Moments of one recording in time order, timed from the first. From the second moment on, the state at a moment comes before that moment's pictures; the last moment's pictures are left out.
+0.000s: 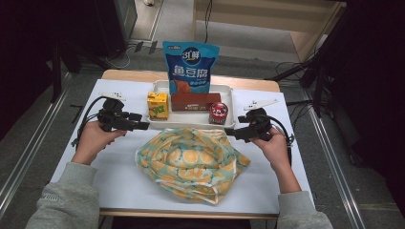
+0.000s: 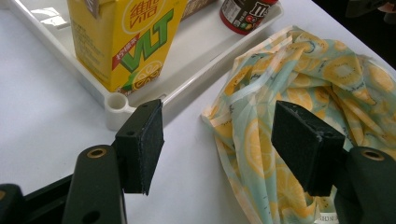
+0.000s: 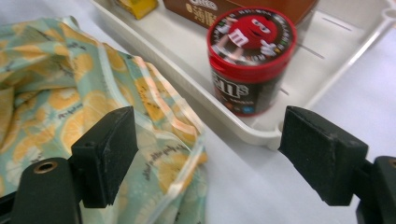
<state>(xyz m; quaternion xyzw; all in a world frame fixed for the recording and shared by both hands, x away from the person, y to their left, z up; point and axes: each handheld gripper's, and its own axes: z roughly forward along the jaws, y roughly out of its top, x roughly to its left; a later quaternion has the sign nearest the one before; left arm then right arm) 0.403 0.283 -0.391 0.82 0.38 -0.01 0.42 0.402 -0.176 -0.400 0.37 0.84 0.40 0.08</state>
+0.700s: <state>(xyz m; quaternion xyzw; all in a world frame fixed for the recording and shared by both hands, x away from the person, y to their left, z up) 0.407 0.289 -0.397 0.82 0.38 -0.01 0.42 0.390 -0.209 -0.416 0.38 0.83 0.41 0.09</state>
